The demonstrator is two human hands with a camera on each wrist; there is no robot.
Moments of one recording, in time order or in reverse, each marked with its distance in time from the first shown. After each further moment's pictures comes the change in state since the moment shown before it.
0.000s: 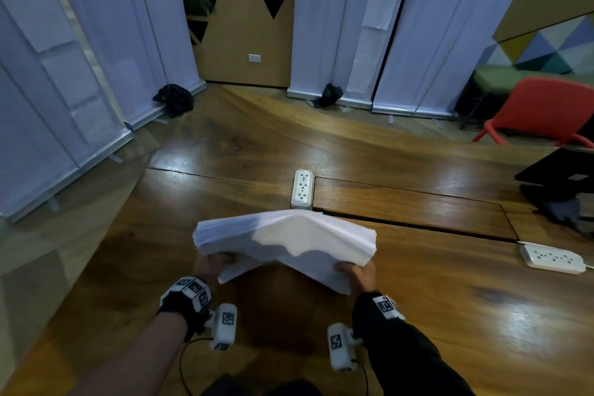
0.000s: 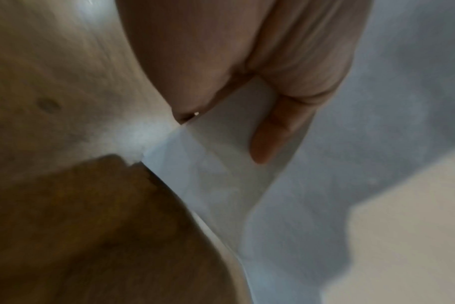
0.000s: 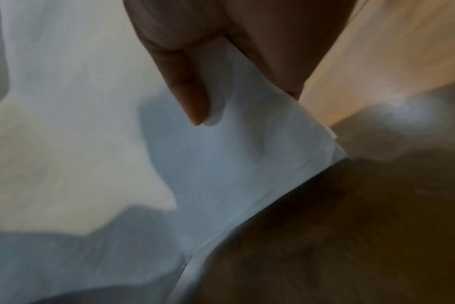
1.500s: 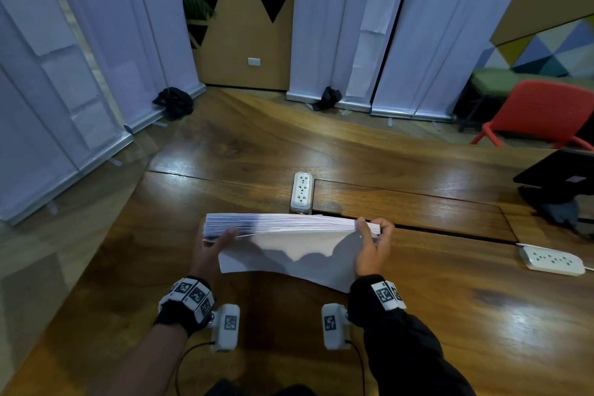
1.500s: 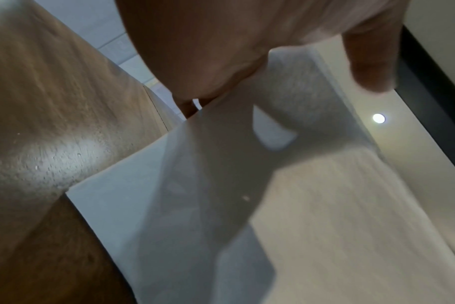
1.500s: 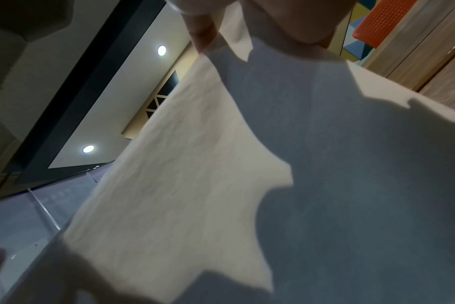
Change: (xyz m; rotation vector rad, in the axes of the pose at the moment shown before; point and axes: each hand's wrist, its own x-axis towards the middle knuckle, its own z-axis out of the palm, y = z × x) left_hand -0.036 0.032 -0.009 -0.430 -0.087 0.292; right_hand 0.005 -0.047 0.017 0.057 0.371 -0.421
